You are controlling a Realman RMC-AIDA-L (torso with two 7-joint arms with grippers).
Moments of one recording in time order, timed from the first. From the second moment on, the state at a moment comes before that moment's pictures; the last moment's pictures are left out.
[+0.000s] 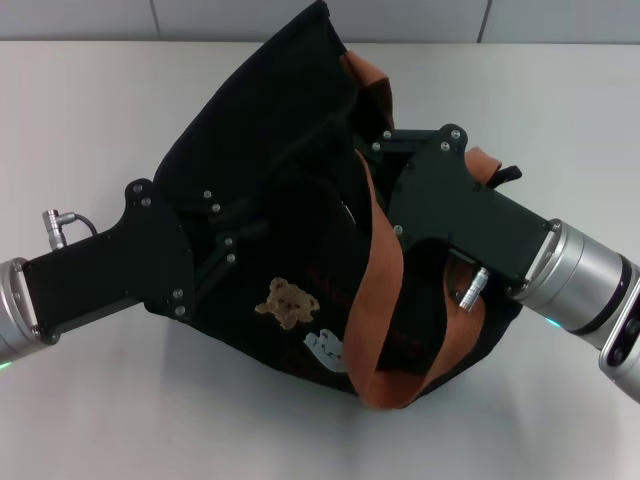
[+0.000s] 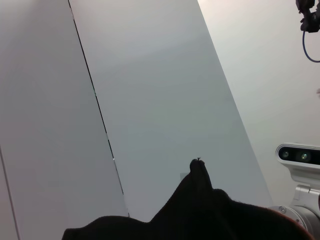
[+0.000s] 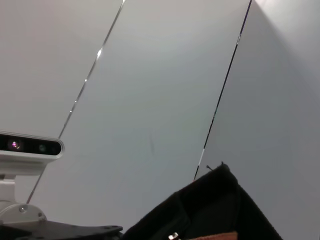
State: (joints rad) left arm -0.41 -2.07 0.63 0.36 1.74 1.90 -0.49; right arm 0.67 2.09 -0.26 0.19 -1.92 -1.64 0.01
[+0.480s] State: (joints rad) left arm -0.40 -2.07 0.62 0.36 1.73 1.90 -0.47; right arm 0.65 2.09 -0.24 0.19 -1.92 -1.63 0.01
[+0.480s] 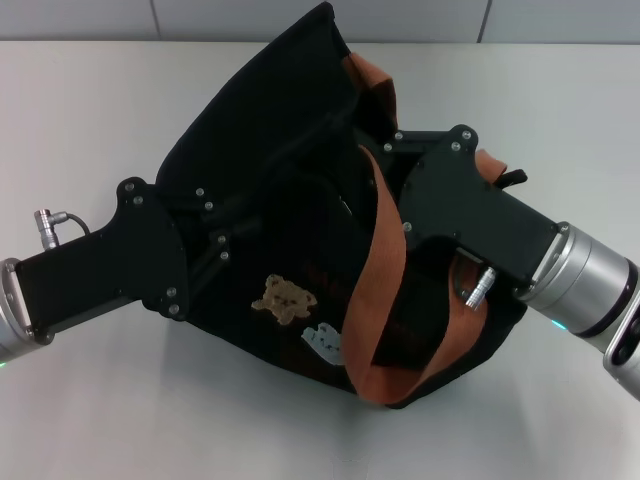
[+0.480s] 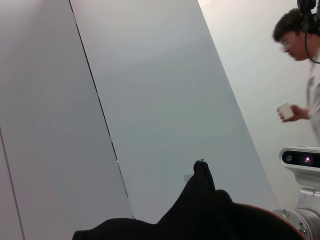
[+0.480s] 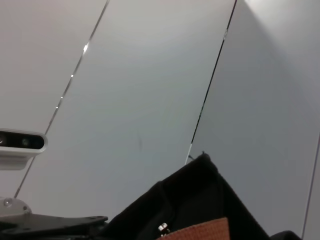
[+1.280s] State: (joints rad) left arm -0.41 -2.07 0.60 0.37 1.72 1.89 -0.47; right arm 0.61 2.08 -0.21 0.08 -1.92 -1.74 0.50
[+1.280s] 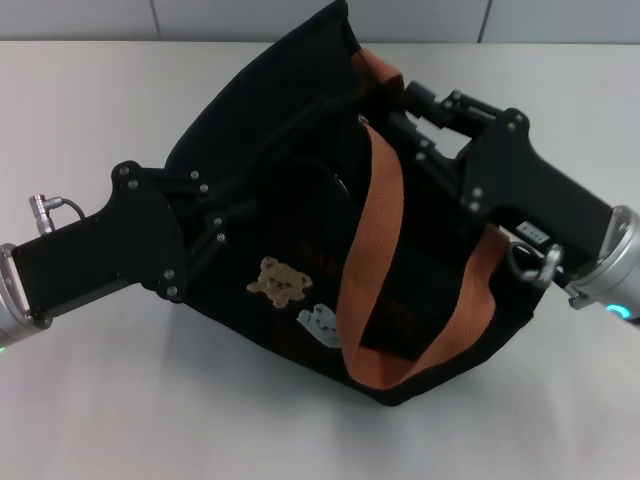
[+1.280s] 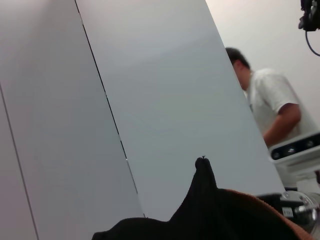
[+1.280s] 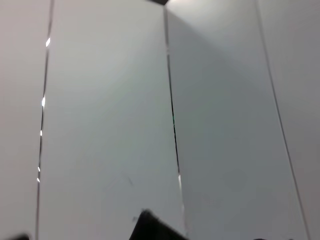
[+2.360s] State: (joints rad) left arm -0.43 -2.07 0.62 0.37 1.73 1.89 -0.43; right arm 0.62 2.09 -0.34 0.00 -1.93 -1.68 0.88
